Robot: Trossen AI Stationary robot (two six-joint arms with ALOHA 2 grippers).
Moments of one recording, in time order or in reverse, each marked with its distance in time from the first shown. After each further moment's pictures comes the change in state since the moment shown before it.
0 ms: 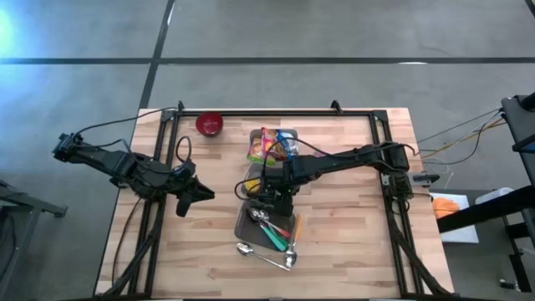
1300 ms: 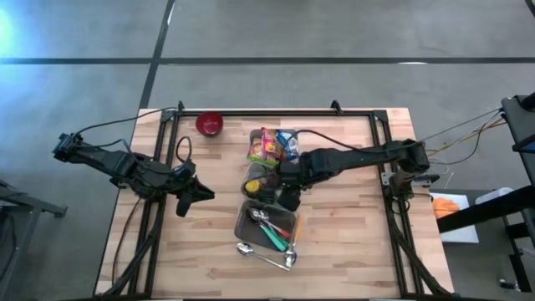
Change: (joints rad) left arm 0.000 0.001 0.000 -0.004 0.000 0.000; right arm 0.060 -0.170 0.097 -0.219 0.176 0.261
